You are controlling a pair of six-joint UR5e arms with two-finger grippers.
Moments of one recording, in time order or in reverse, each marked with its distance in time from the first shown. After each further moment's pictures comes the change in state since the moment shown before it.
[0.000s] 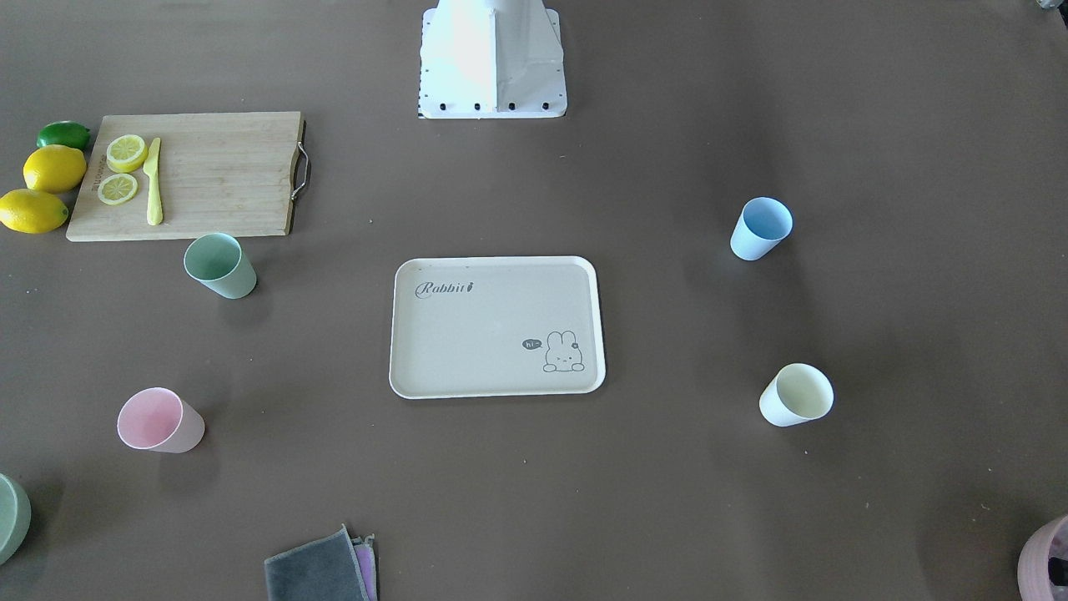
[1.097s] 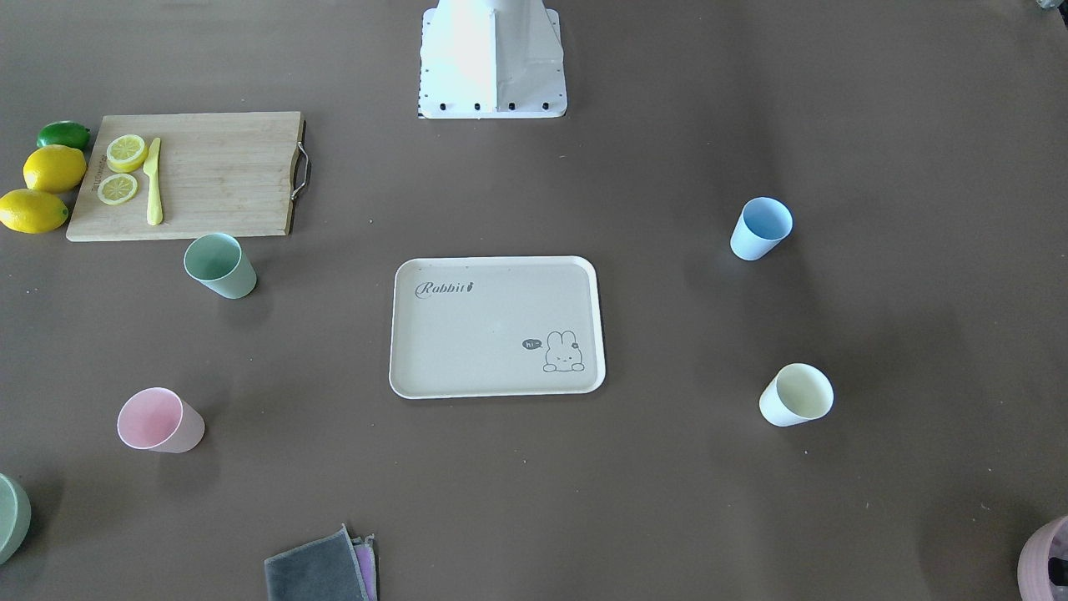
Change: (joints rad) left arm -0.018 0.047 -0.001 0.022 -0.068 -0.003; right arm -0.017 0.024 -0.013 -0.004 0.009 0.006
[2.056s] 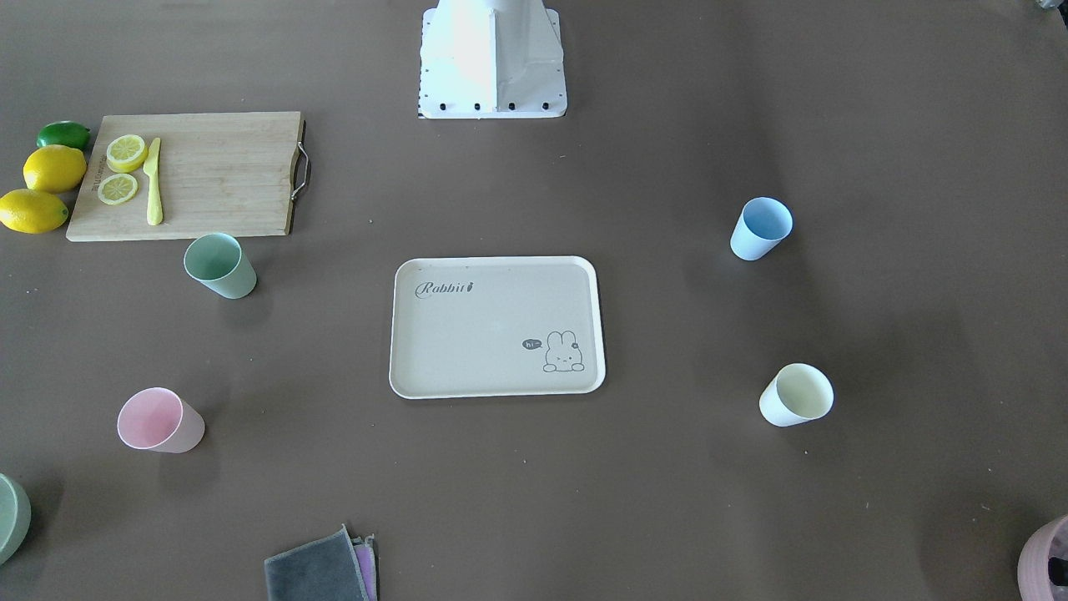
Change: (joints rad) left arm -0.011 0.004 0.002 -0.009 -0.010 -0.012; right arm -0.001 0.002 0.001 0.004 0.022 0.004
